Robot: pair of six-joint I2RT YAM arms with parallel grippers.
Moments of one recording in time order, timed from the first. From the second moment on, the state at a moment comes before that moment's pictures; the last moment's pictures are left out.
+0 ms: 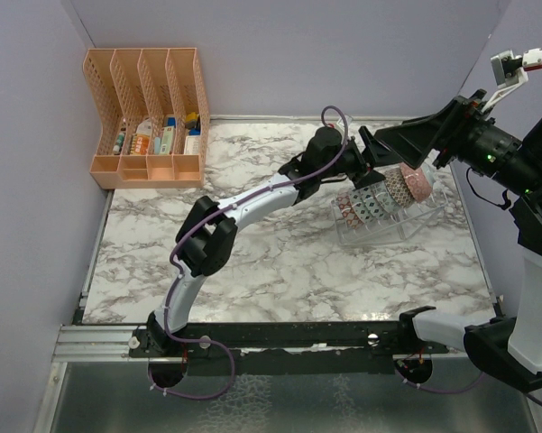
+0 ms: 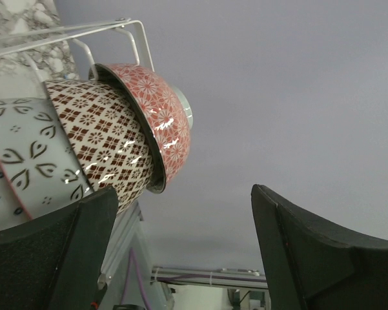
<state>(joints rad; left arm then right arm) -0.84 2.14 1.85 0.17 0.39 -1.35 0.26 1.20 2.13 -0.93 -0.51 0.45</state>
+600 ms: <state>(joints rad) -0.75 1.73 1.91 -0.46 0.10 -0.82 0.26 1.22 2.14 -0.92 -0.54 0.45</state>
